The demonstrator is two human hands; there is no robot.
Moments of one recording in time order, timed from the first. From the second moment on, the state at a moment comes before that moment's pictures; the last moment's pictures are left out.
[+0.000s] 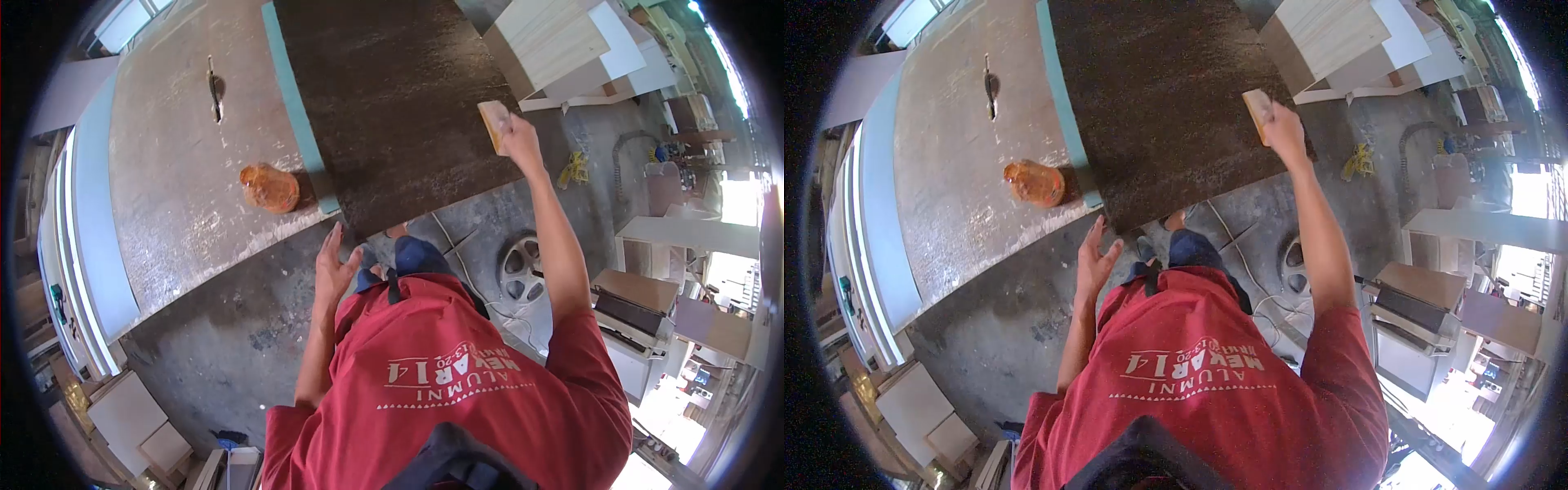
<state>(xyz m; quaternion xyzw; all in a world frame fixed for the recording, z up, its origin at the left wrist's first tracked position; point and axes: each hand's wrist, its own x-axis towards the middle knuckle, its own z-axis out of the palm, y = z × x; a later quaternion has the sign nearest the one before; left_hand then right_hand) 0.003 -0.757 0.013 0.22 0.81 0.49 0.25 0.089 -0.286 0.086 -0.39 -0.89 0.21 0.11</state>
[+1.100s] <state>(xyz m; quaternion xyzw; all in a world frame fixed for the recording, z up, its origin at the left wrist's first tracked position) 0.007 -0.713 0.019 0.09 0.90 0.37 0.23 -0.240 -0.171 0.026 -0.24 -0.96 0.14 0.03</state>
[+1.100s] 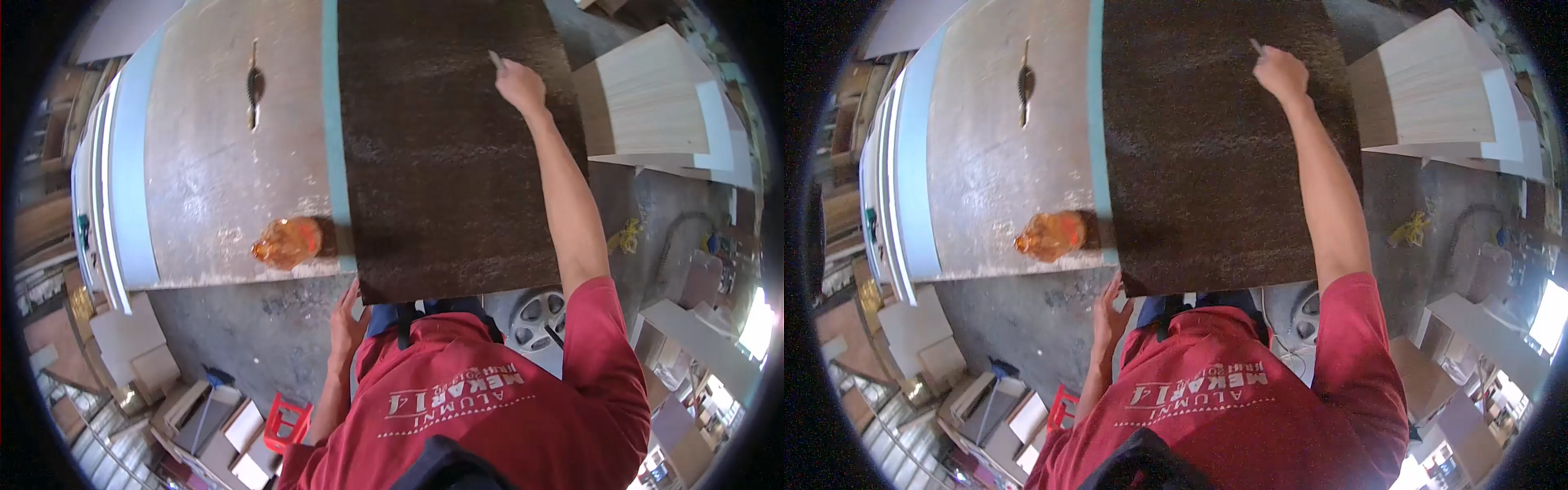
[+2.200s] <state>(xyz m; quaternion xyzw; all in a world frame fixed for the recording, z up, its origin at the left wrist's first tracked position) 0.026 -0.755 -0.072 0.02 0.72 0.62 0.31 -0.055 -0.483 0.048 0.19 -0.96 0.20 -0.02</state>
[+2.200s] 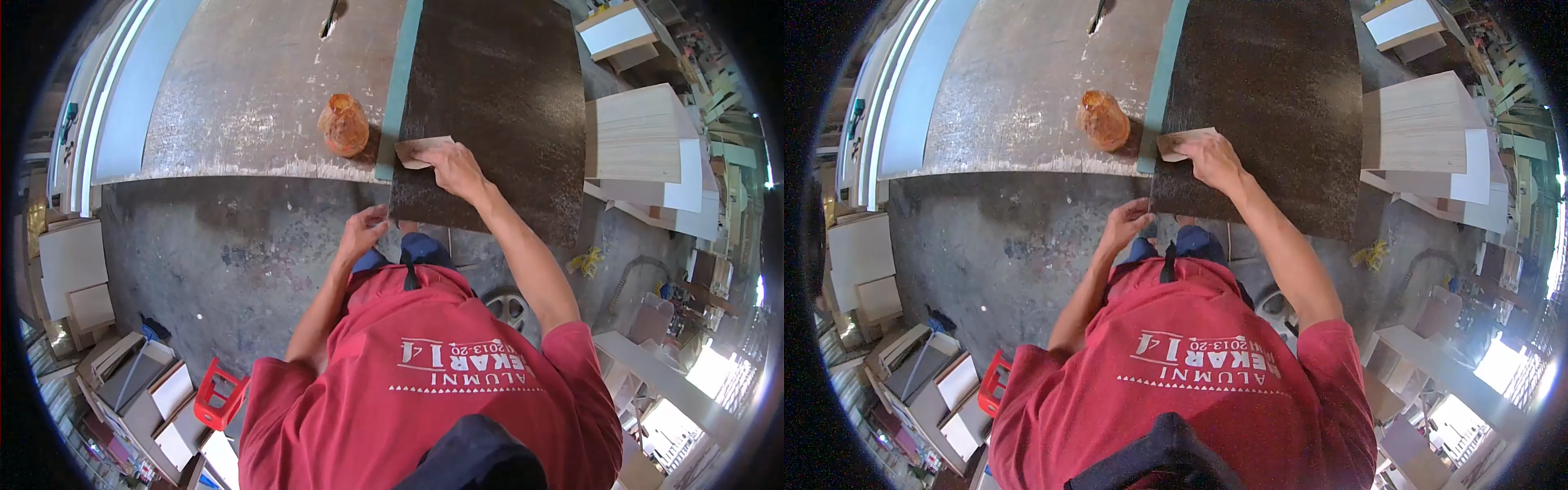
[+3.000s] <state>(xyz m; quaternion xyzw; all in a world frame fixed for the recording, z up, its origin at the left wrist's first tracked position) 0.006 -0.757 -0.038 -0.09 0.49 0.78 0.39 0.129 -0.353 0.073 0.14 -0.97 0.18 -0.07</state>
